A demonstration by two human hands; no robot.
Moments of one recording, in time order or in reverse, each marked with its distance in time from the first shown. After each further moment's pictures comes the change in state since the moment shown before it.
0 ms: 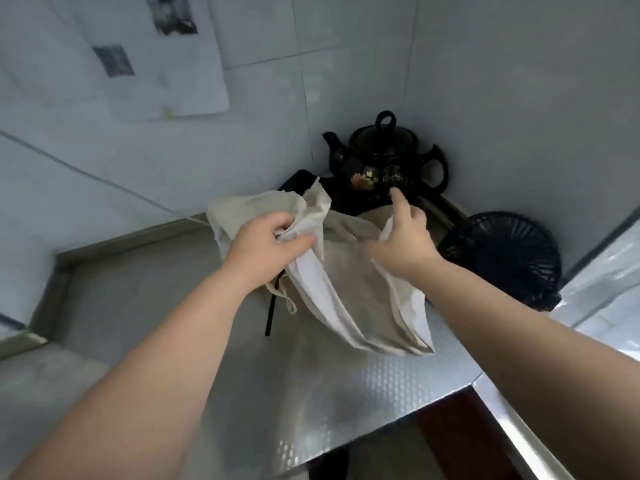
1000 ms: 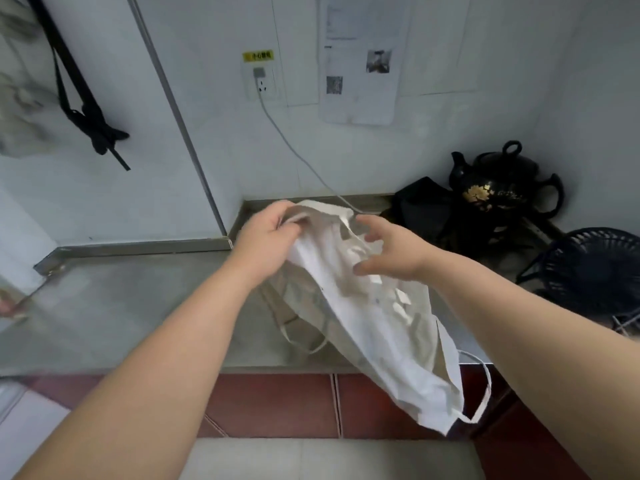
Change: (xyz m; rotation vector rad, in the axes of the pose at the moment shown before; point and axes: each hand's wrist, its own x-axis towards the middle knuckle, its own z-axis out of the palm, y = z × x) left_hand -0.263 -0.004 -0.149 -0.141 0.422 -0.071; right_hand -0.197 -0.116 0.067 -0.076 -0.497 -0.559
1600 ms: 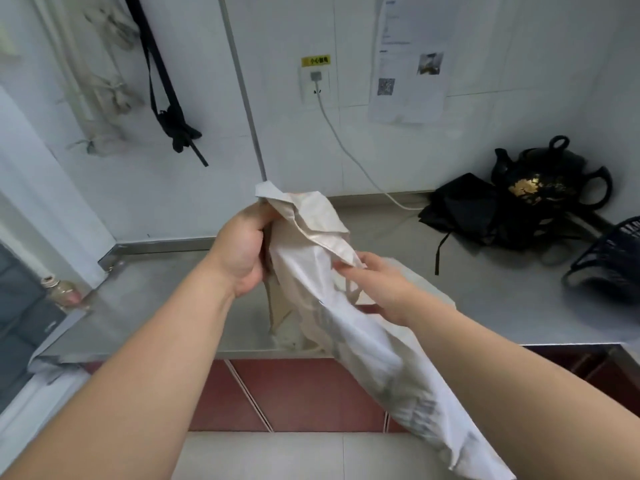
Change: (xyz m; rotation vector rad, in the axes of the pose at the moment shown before) left_hand -0.058 -0.029 -0.147 -0.752 -0.132 -0.215; right_hand -0.004 -0.105 0.159 0.789 -0.003 0.284
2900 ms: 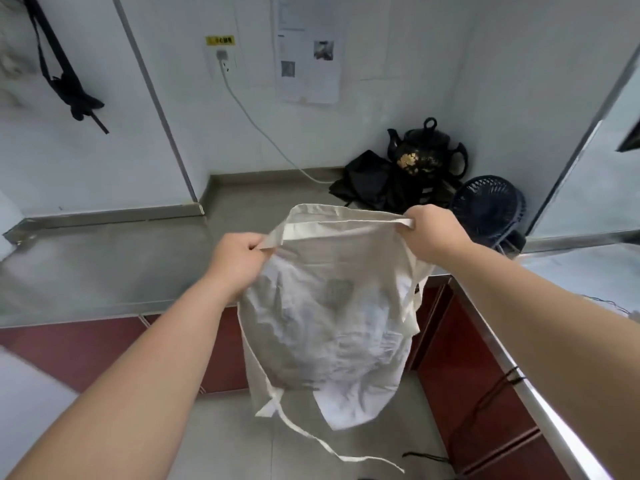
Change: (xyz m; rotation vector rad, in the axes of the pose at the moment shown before) left_hand -0.084 -0.108 0.149 0.826 0.211 -0.016; right_hand -0.175 0.023 -0.225 -1.167 0.536 -0.201
